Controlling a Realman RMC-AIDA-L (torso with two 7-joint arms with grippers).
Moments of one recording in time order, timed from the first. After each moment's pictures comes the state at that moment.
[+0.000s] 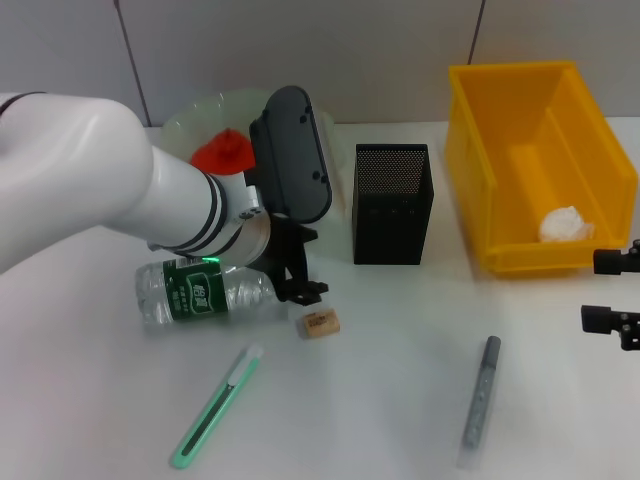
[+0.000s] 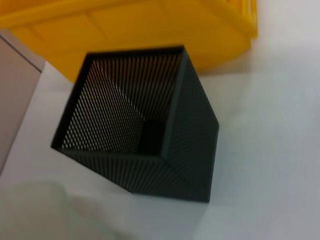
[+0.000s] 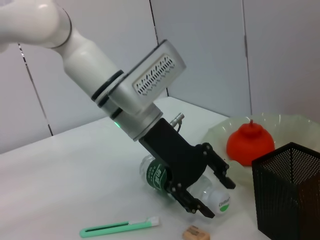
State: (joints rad) left arm -0.77 -2.08 1.73 0.95 2.48 0.89 -2.05; right arm 0.38 2.05 -0.48 -1.12 -2.09 -1.93 1.54
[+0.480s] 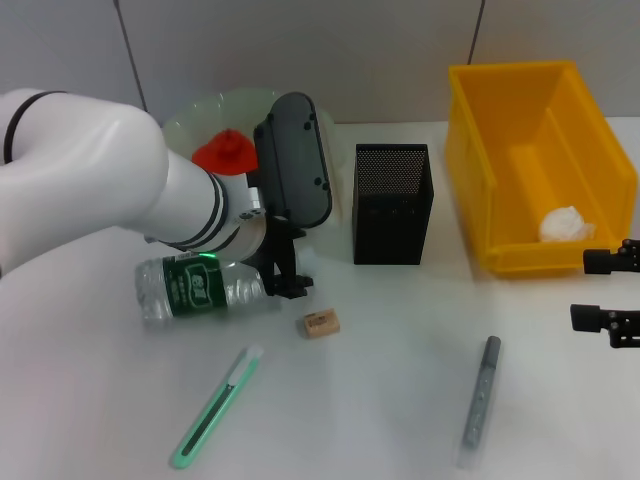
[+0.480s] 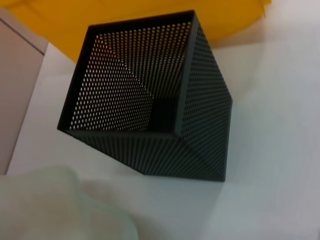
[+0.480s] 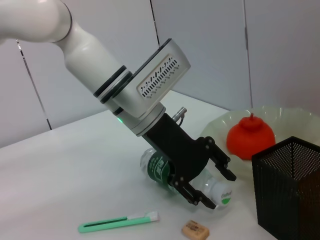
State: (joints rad) left arm -0.81 -2.08 1.75 0.89 2.53 0.86 -2.06; right arm 0.41 2.06 -0.48 -1.11 -2.13 -1.92 1.55
